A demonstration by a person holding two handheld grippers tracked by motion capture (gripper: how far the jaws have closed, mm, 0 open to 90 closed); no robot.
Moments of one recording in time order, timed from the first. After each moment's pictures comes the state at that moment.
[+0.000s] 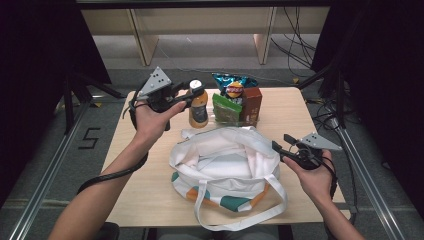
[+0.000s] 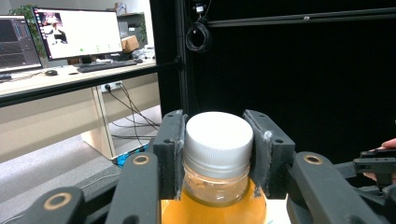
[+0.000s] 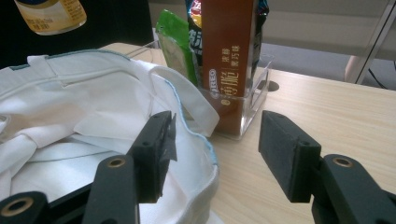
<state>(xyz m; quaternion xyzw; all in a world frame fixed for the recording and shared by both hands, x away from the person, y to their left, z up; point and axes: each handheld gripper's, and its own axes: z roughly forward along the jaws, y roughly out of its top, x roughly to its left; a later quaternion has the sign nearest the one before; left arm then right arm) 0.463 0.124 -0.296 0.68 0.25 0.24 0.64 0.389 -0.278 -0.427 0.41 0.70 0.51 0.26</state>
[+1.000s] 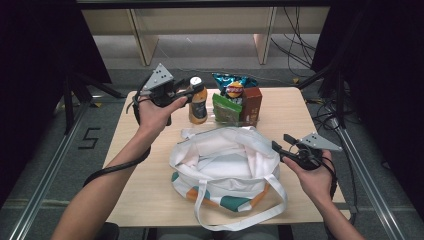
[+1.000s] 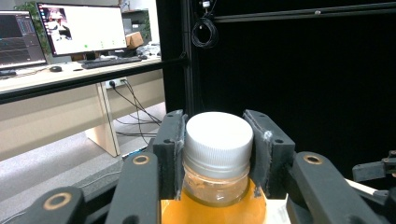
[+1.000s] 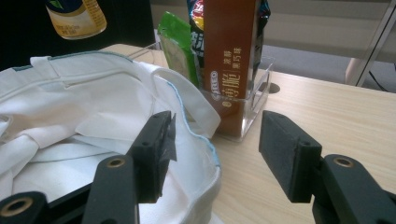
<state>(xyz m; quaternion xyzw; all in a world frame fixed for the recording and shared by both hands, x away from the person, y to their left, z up) 0.487 0.124 -0.304 0.69 0.25 0.25 0.64 0.387 -0.278 -0.426 0.41 0.71 0.51 0.27</state>
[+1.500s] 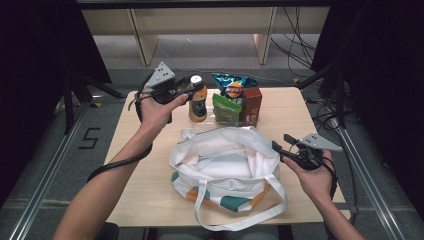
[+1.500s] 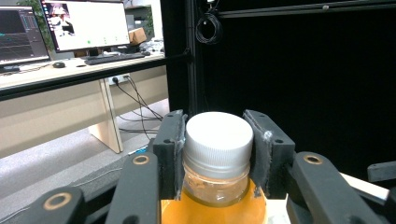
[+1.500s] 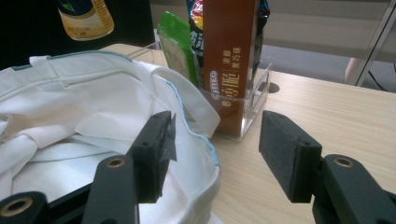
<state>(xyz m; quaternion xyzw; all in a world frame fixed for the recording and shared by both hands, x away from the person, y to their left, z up) 0.501 0.124 -0.307 0.69 0.26 0.25 0.63 0.388 -0.278 -0.427 0.41 0.70 0.52 0.27</state>
